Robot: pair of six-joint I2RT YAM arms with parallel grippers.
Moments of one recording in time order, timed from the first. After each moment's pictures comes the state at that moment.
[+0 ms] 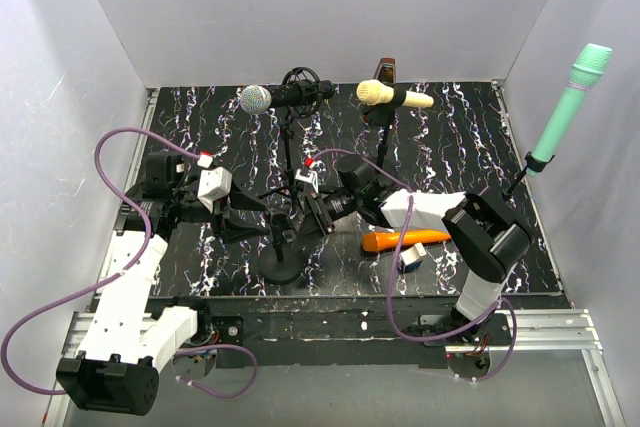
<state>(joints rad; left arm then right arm) -0.09 0.92 0.99 -0.89 1.40 0.78 0.82 1.73 0.93 0.32 -1.11 0.65</state>
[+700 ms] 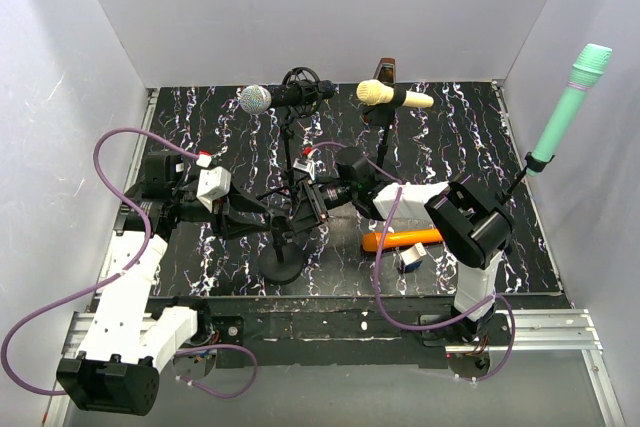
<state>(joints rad) -0.09 0.92 0.99 -0.88 1.41 0.78 0.78 1.87 1.00 0.53 -1.14 0.90</state>
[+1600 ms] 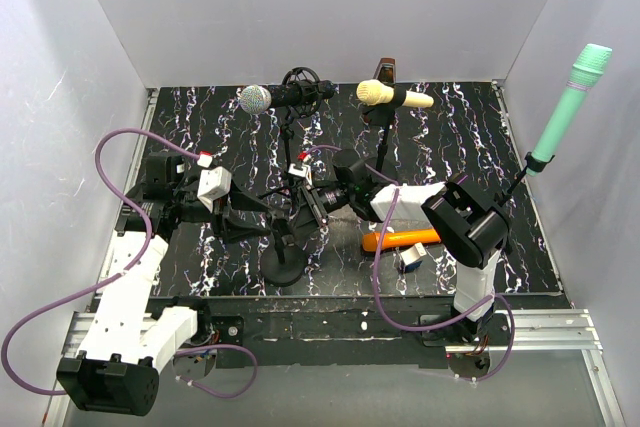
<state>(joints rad) -0.09 0.92 0.97 -0.86 1.42 0.75 0.79 1.89 1.01 0.55 -1.22 0.86</state>
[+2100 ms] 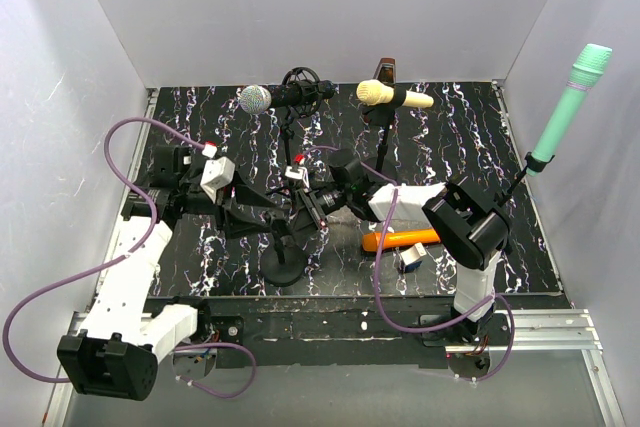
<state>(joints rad) -0.11 1.00 1.00 -0.86 1.46 0.75 0.81 1.88 1.03 0.48 -1.23 0.77</state>
